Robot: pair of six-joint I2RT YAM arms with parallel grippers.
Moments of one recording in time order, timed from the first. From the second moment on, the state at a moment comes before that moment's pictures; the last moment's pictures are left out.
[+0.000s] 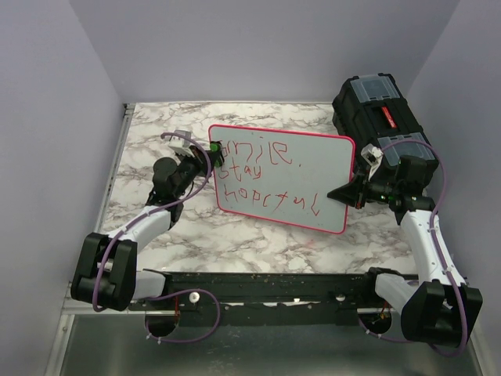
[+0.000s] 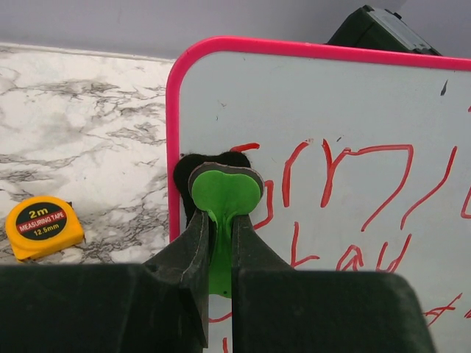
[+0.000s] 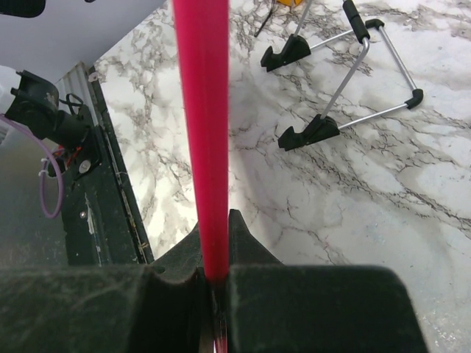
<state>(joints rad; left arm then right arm) -0.24 1.29 0.55 0.76 0.29 -0.43 -0.15 1.03 0.73 -0.39 -1.24 -0.26</state>
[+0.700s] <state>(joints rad) -0.25 1.31 0.62 0.67 0.33 -0.41 -0.15 1.03 0.73 -0.40 -1.24 -0.26</state>
